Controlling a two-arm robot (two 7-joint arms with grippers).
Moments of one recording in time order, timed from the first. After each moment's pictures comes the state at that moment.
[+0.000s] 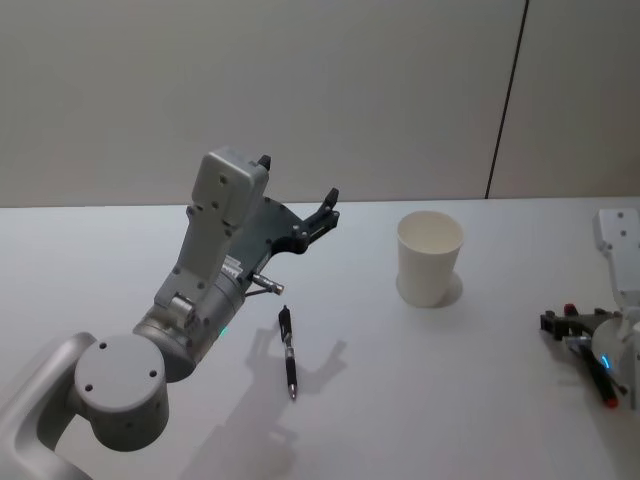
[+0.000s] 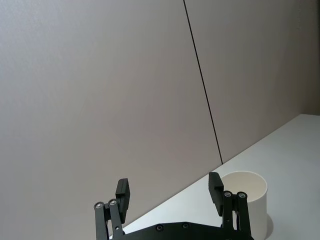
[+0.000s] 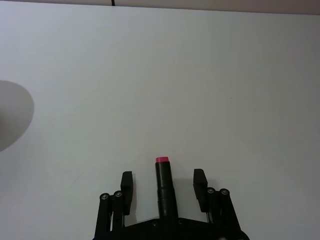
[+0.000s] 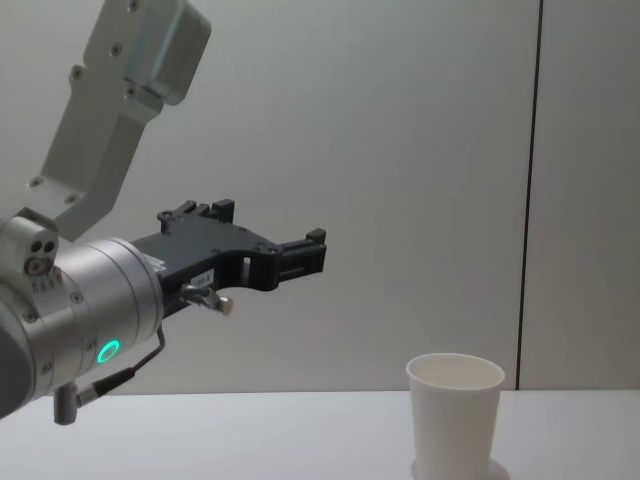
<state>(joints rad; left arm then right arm) -0.24 0.38 0.45 -1.63 -0.20 0.01 -0.01 0.33 0.16 -0.15 -1.19 0.17 0.61 -0.11</state>
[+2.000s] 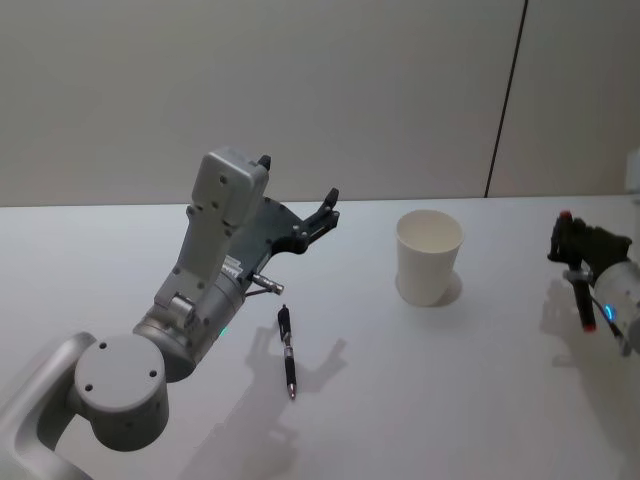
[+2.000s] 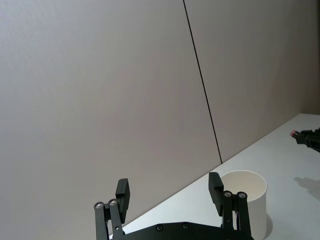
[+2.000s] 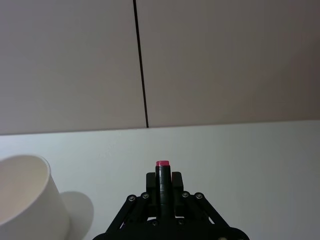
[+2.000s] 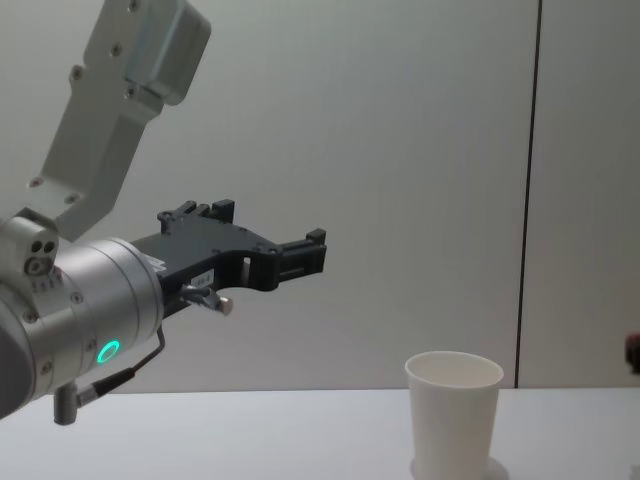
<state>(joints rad) -0.24 0.38 0.45 -1.63 -0.20 0.01 -0.01 0.31 0.15 -0.11 -1.29 0.21 0.28 -0.03</state>
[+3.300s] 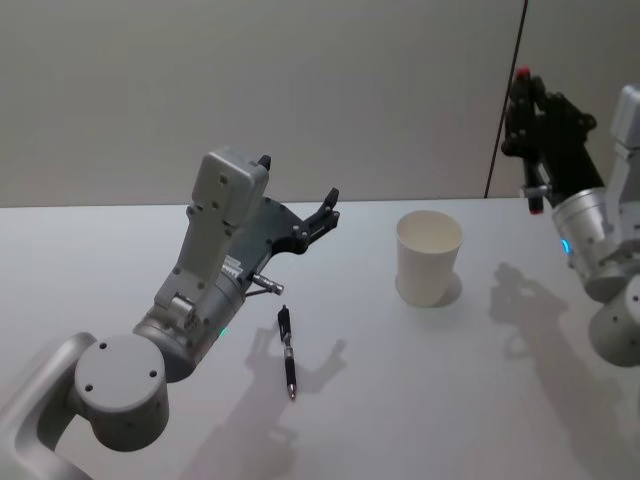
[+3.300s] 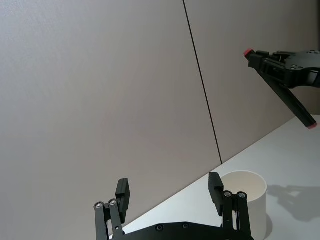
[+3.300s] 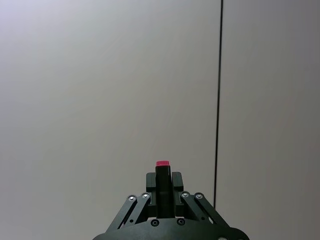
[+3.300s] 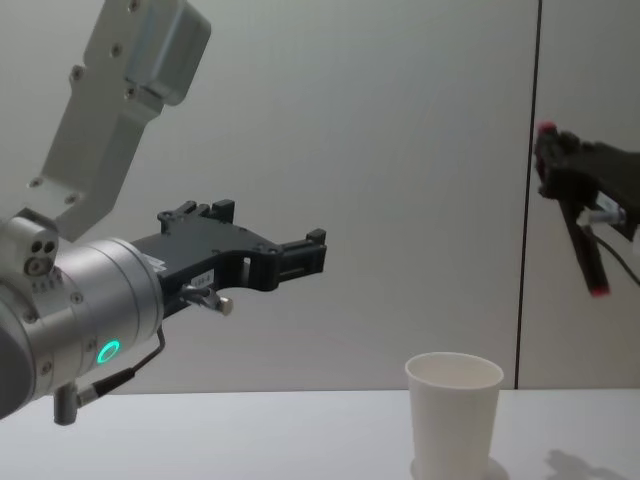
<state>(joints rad) -0.24 0.38 0.45 -1.63 -0.20 0.01 -0.01 0.40 0.08 -0.17 -1.22 0.13 -0.34 0.11</state>
